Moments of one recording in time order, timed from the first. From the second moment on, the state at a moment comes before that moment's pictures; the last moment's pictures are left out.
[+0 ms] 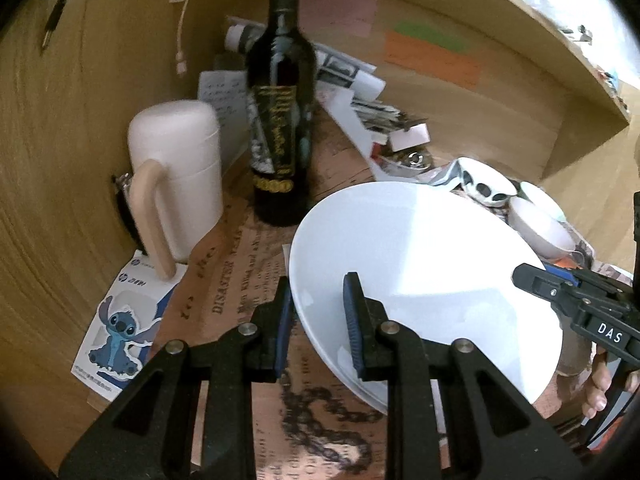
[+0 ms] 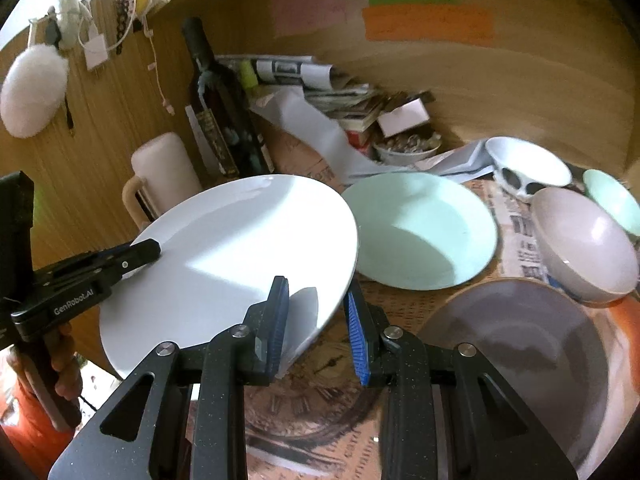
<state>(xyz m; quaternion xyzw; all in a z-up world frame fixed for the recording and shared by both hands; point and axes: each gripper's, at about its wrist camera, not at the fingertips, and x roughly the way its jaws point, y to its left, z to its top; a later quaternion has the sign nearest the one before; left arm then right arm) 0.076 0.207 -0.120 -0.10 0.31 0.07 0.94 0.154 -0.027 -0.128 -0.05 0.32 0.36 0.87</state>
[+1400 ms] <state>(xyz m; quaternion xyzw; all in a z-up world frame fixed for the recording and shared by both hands) 0.108 0.046 -0.104 -0.06 0.31 -0.04 0.95 0.136 -0.196 -0.114 0.02 0.29 0.28 0.92</state>
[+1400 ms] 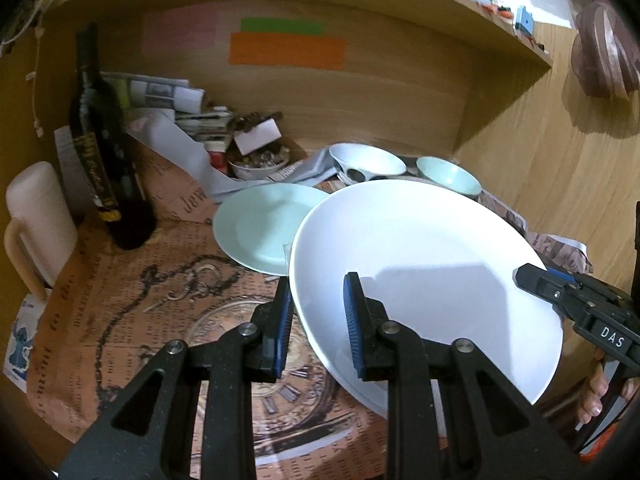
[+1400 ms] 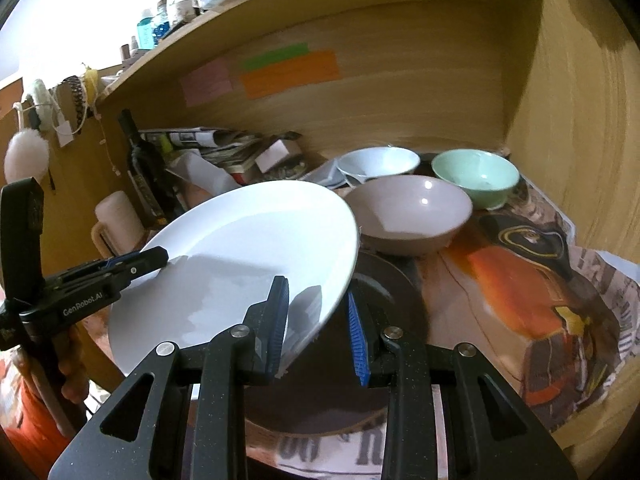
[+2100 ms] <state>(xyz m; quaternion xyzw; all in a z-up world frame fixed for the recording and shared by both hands) 0.140 0.027 -0.156 -0.06 0.38 -0.05 0.92 0.159 -0.213 -0.156 0.04 0.35 0.25 0.90</state>
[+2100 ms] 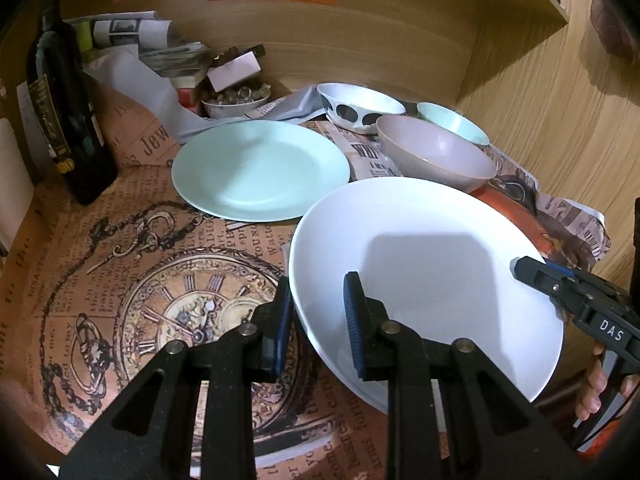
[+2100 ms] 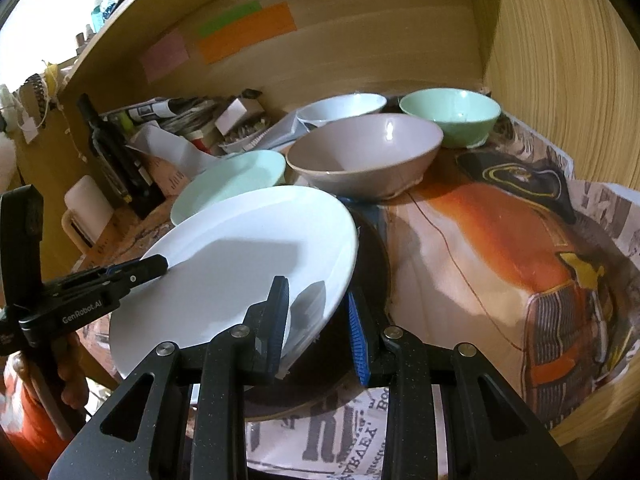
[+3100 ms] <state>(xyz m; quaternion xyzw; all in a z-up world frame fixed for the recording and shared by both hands) 0.146 0.011 -0.167 -0.03 0.38 -0.06 0.92 0.161 -0.212 -0.159 -0.04 0.36 0.22 0.91</state>
